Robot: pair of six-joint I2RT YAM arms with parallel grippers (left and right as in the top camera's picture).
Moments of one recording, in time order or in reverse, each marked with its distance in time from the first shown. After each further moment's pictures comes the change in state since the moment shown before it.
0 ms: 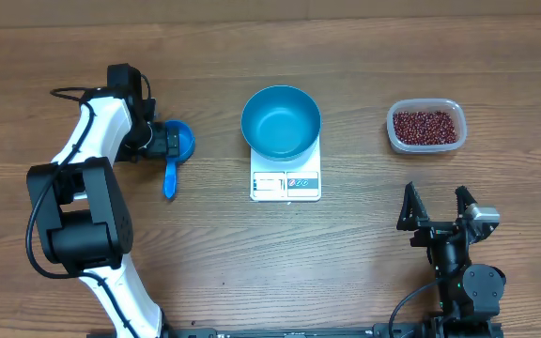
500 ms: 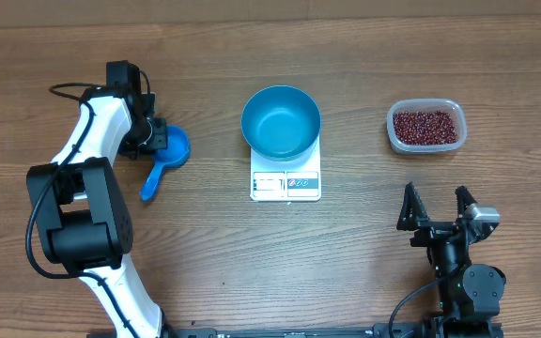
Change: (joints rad) left arm 0.000 0.000 0.005 0.037 0.004 0.007; right arm 0.000 0.000 0.000 0.000 0.000 0.000
